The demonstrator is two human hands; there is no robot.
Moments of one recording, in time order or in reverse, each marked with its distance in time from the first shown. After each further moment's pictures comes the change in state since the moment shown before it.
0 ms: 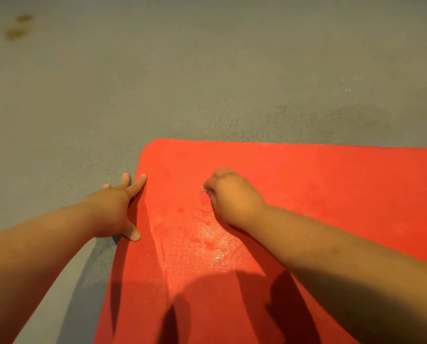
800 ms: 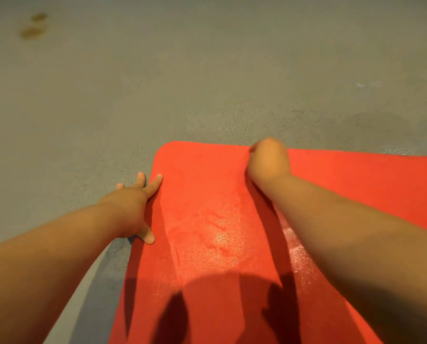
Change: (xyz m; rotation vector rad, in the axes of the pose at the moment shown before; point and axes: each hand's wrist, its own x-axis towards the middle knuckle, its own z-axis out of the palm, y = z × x) left_hand 0.006 0.001 -0.004 -0.024 -0.005 -0.001; right_hand 0.059 0.041 -0.030 -0.051 0.194 0.508
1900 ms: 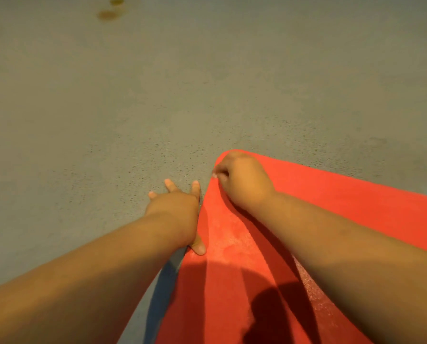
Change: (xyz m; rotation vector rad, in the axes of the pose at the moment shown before) left_hand -0.001 -0.014 0.007 0.016 -0.021 -0.142; right_hand -0.022 -0.141 0.053 0.115 -0.207 -0.669
